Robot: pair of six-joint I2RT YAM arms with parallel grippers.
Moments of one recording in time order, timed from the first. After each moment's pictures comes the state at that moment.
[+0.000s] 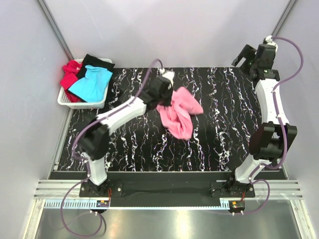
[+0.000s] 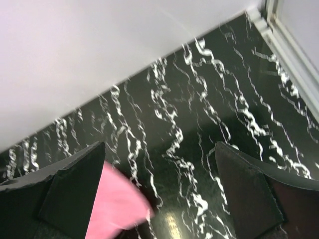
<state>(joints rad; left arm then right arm) -0.69 1.79 1.58 -0.37 -0.11 -0.31 -0.14 1.72 1.74 -0.43 0.01 0.43</state>
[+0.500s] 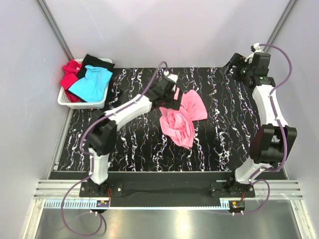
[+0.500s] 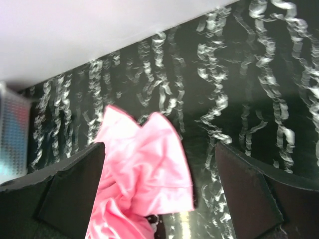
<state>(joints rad) -0.71 2.00 1.64 -0.45 -0.14 -0.31 -0.13 1.68 1.57 -0.37 -0.26 0.39</state>
